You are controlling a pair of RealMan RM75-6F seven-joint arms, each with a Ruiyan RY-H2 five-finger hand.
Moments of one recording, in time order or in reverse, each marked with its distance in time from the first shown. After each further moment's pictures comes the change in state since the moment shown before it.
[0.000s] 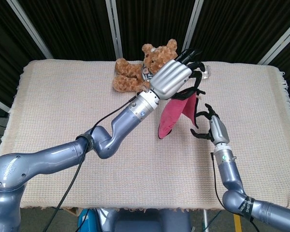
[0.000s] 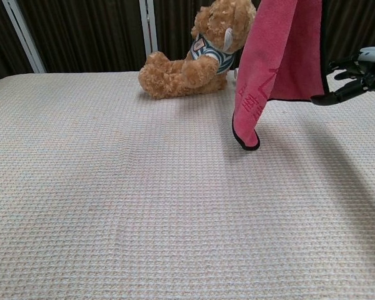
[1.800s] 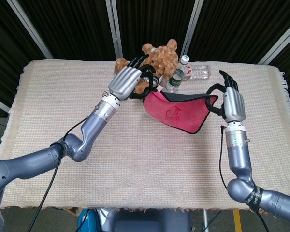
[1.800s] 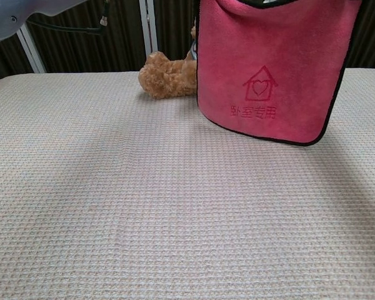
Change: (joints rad) left arm 0.242 0.032 0.116 -0.031 -0.019 0.091 -0.083; right arm 0.075 0.122 0.150 -0.056 -0.019 0.137 -0.144
